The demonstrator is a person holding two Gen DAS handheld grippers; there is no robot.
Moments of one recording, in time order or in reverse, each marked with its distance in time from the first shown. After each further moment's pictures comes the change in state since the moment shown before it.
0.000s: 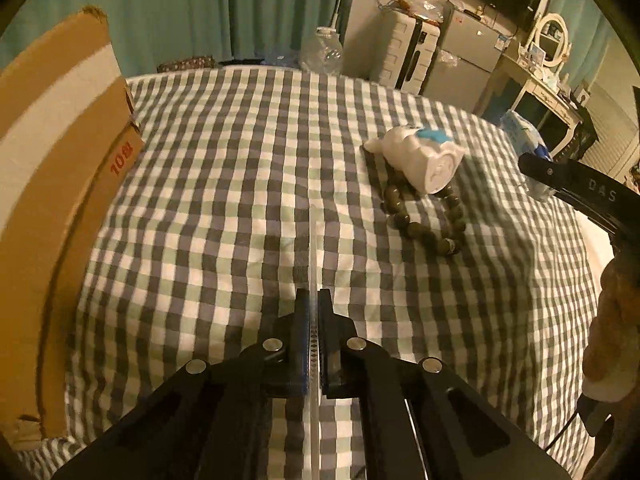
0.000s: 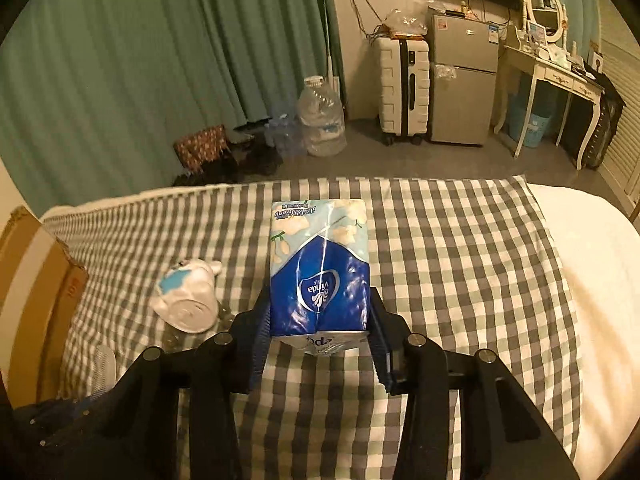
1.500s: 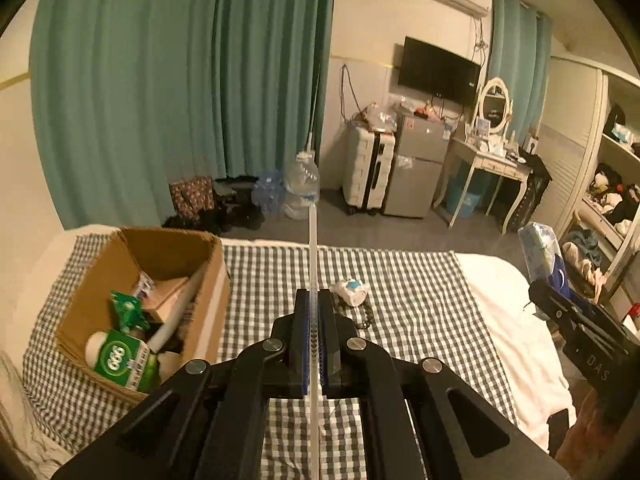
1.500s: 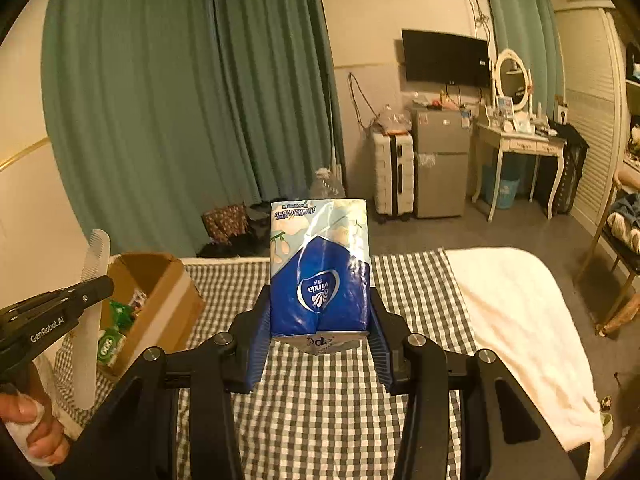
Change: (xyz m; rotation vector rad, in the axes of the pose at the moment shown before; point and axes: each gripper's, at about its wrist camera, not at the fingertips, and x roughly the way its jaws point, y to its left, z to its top) left arm -0.284 -0.007 0.015 0.083 -0.390 -0.036; right arm -0.299 0.071 -0.049 -0.014 -0.301 -0.014
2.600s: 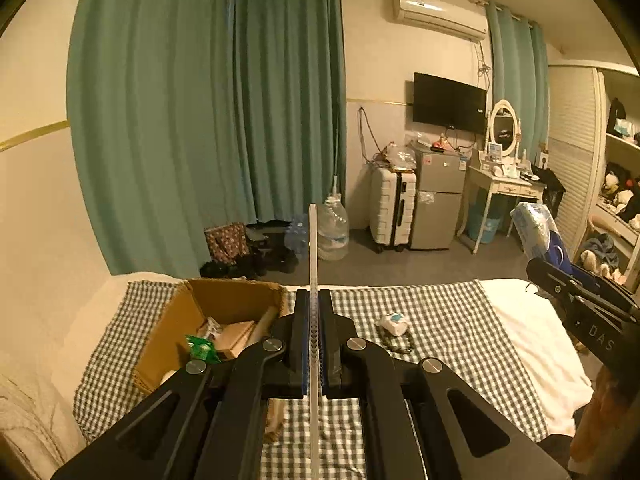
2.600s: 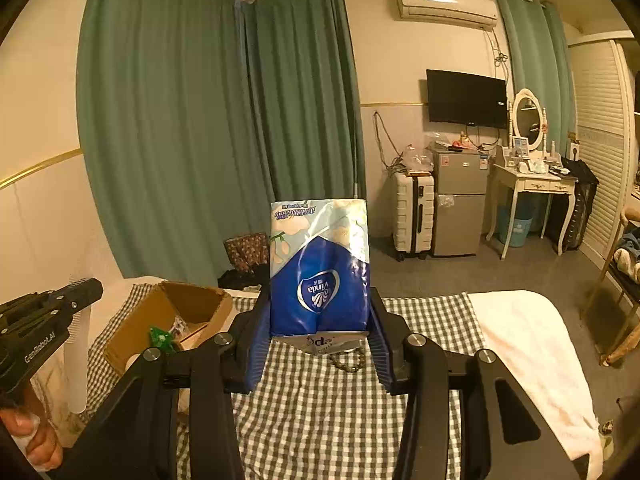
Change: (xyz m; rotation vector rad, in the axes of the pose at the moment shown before) left arm -0.072 0.049 0.020 0.056 -0.154 0.112; right arm -0.037 0.078 0.025 -0.056 -0.109 0.050
